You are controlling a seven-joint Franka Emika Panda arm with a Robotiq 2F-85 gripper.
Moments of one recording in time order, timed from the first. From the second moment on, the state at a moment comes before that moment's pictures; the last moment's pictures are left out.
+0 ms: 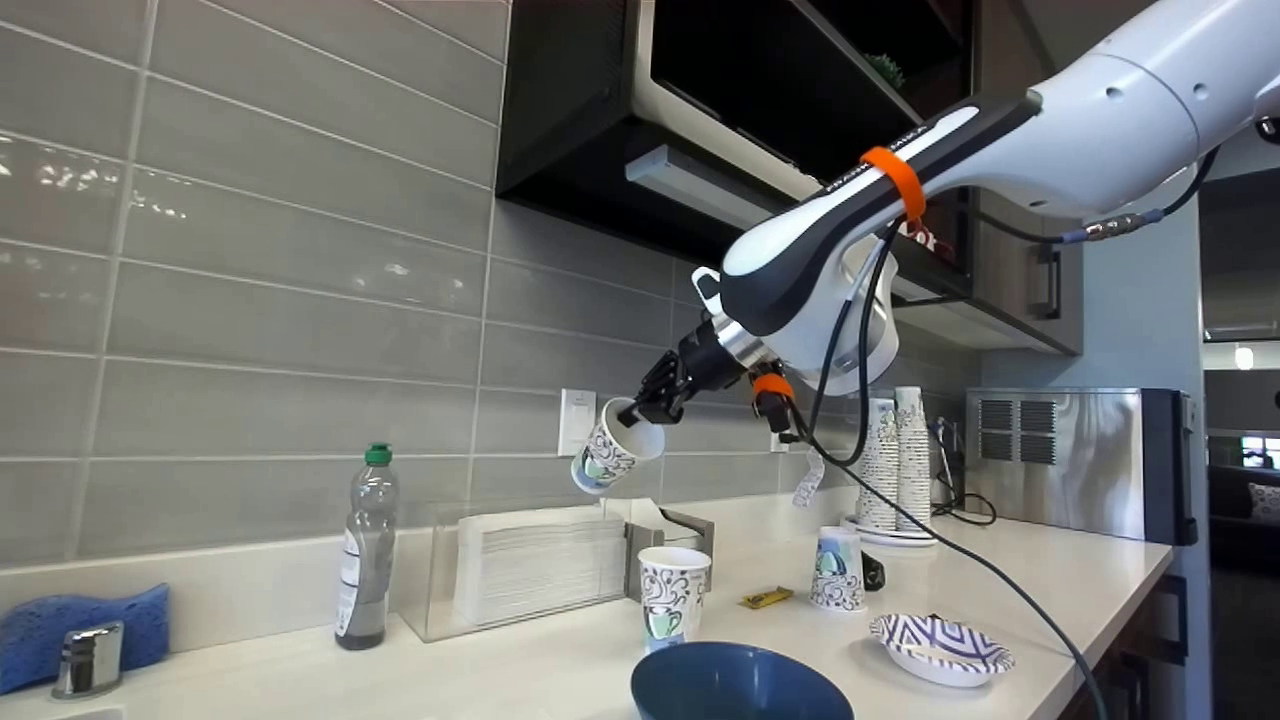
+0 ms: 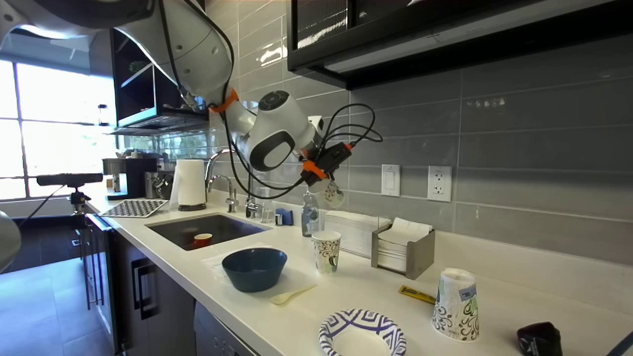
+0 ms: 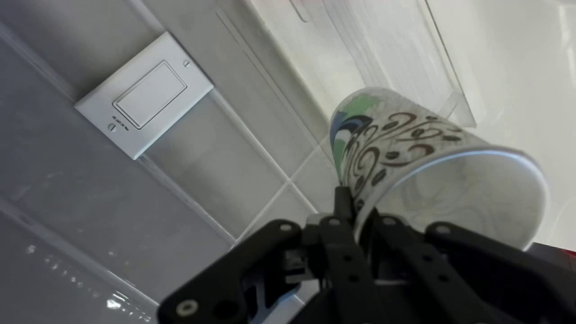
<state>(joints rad) -0.51 0.21 0.71 -2.07 0.45 3.25 -1.41</state>
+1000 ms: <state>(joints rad) -0.95 0.50 1.20 -2.09 0.25 3.44 -1.52</state>
